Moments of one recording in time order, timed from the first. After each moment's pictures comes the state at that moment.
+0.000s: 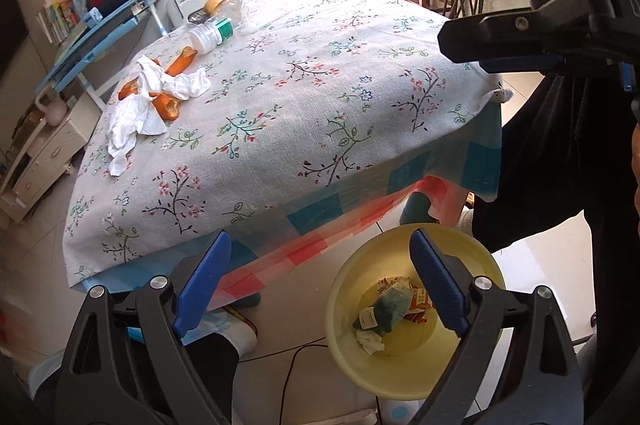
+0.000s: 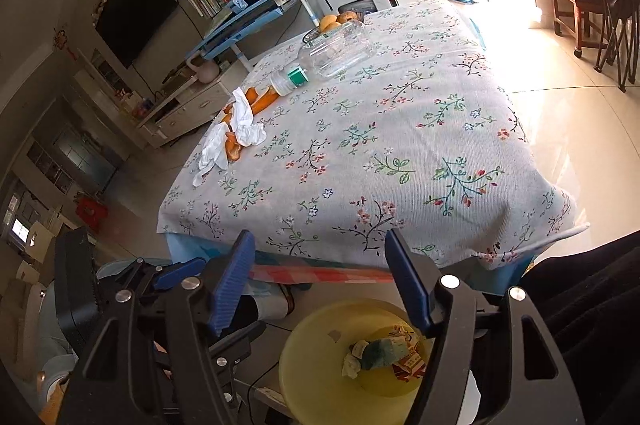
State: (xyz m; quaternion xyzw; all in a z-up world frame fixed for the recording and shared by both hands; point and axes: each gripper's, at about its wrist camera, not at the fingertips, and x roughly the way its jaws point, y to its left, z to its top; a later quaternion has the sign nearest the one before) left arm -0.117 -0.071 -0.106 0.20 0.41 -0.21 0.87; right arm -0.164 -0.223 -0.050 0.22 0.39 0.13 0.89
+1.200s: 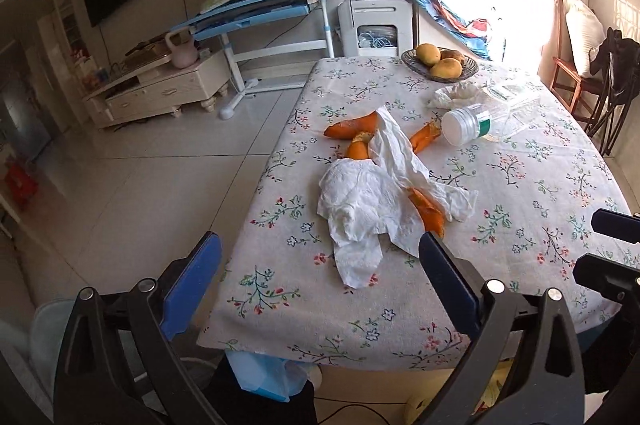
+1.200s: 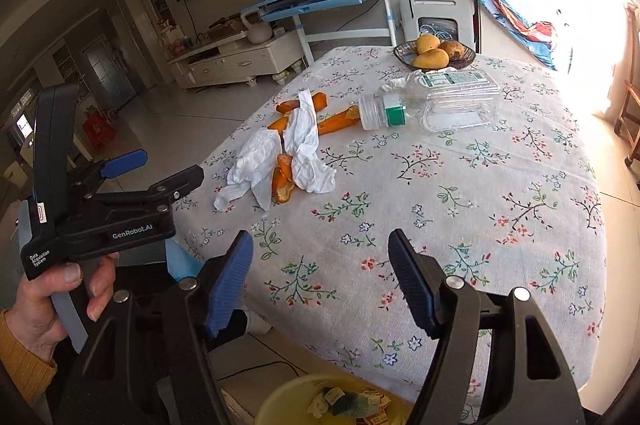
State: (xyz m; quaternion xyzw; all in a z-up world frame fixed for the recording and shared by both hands) left arm 0.030 0.053 -0.033 0.07 0.37 0.03 0.92; right arm -0.061 -0.136 -0.021 0.07 0.39 0.22 0.89
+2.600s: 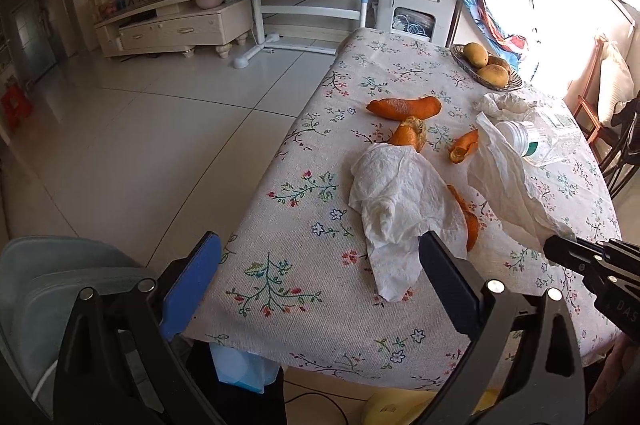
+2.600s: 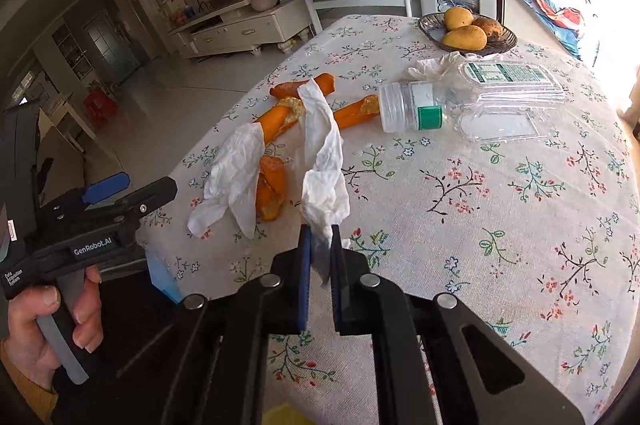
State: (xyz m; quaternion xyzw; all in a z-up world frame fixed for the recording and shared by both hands) left arm 0.062 0.090 -0.065 -0.03 0.43 0.05 0.90; right arm -0.006 -0.111 -0.037 0.05 0.44 0.24 0.86
